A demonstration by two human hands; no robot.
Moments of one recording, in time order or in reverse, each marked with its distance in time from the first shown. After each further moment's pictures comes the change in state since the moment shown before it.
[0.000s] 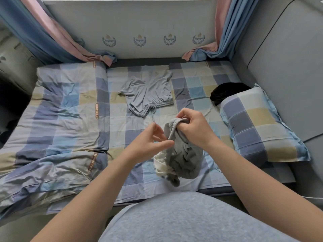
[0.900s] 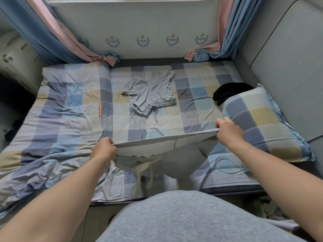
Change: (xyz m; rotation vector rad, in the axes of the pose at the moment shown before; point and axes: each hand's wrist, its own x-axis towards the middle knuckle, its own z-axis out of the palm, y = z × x) left_hand 0.002 -0.149 -0.081 0.568 0.467 -0.606; right_hand 0.006 0.118 -0.070 -0.967 0.060 0.334
